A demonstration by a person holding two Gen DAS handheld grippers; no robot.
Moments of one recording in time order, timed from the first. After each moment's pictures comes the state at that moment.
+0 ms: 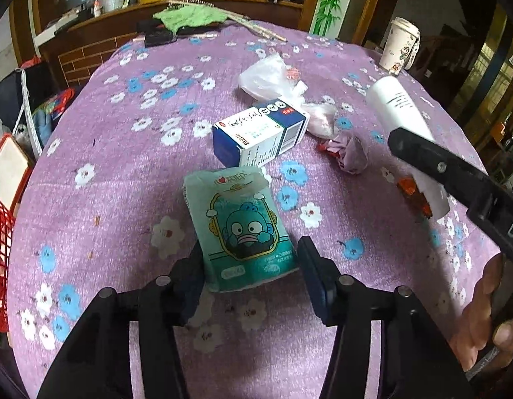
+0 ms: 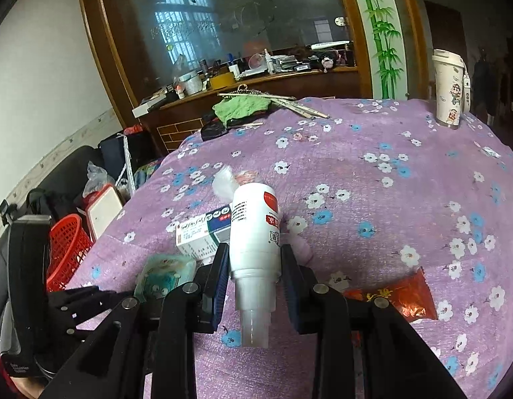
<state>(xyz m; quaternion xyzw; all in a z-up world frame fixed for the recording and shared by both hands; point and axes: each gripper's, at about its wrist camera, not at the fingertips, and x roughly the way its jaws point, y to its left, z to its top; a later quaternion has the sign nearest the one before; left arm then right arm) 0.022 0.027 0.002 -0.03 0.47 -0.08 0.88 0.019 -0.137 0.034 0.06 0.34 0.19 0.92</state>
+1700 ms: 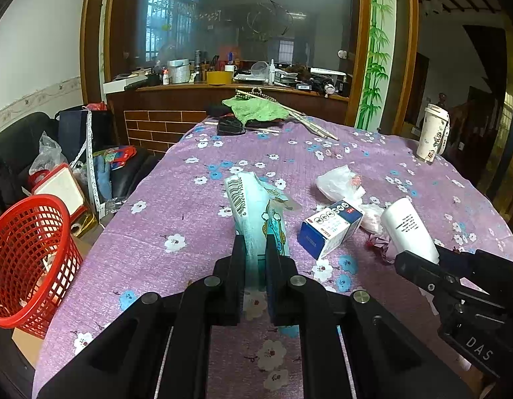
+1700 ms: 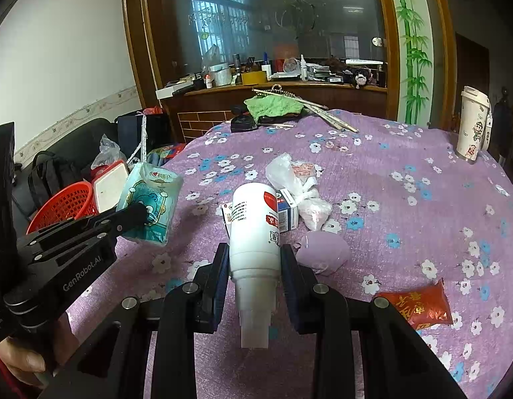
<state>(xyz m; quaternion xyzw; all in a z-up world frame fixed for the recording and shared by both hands) -0.005 0.064 0.044 -0.04 0.30 0.04 0.95 -0.001 -0.100 0.032 -0.01 0.32 0.22 0.92</state>
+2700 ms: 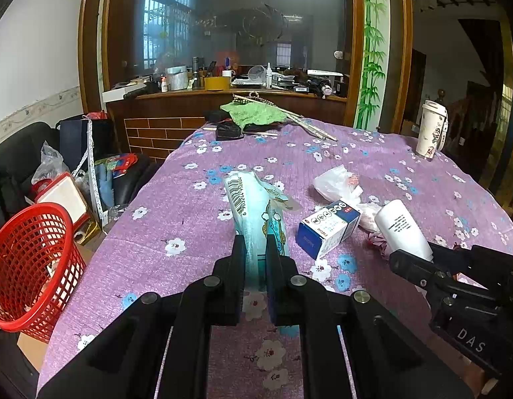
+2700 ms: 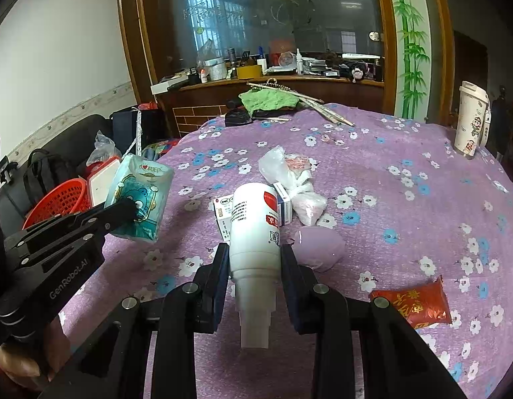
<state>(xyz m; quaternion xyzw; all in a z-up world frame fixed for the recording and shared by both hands) -0.009 0.059 0.046 -0.03 0.29 0.04 0.96 0.006 -0.101 0.029 -0.01 0.33 0.21 0.92</state>
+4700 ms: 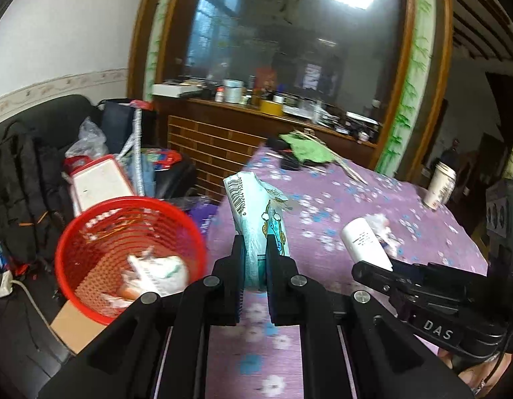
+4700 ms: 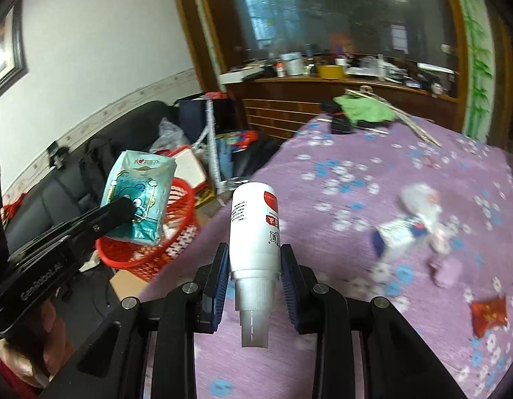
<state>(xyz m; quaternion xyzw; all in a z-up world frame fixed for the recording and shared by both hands) -0.115 0.207 0.115 -0.12 0.26 0.08 0.96 -0.041 0.041 0.082 -0.02 0.35 0.33 0.88</state>
